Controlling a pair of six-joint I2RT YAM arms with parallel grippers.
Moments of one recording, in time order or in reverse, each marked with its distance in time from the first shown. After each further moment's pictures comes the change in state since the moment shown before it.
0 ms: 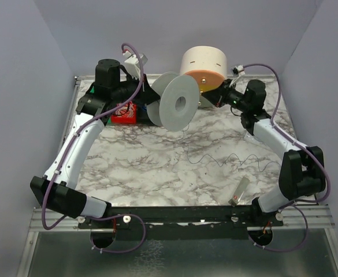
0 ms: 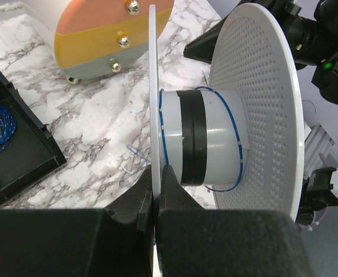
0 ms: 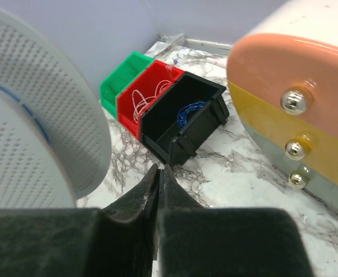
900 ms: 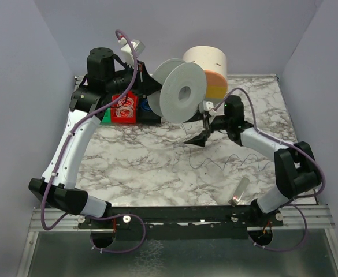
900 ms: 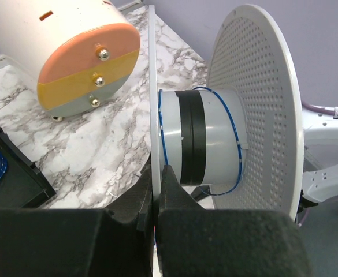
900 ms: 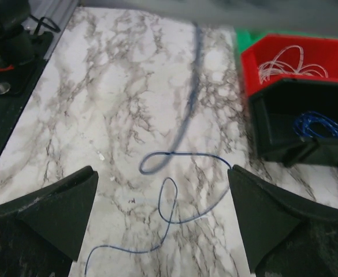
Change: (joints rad) left arm -0.006 0.031 0.187 -0.041 0.077 -0.016; right arm 0.128 0.005 -0.138 -0.134 -0.573 -0.847
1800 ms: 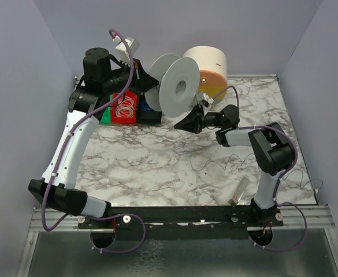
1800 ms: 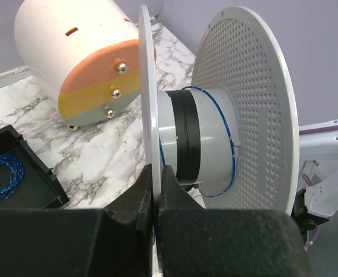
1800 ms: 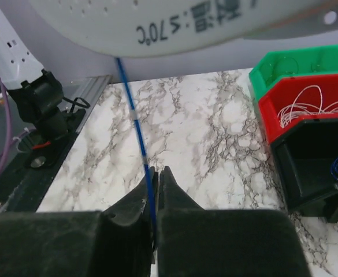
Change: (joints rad) left arm 0.025 -0.013 -0.033 0.079 -0.007 -0.026; right arm 0.086 0.341 0.007 1.055 0.010 0.885
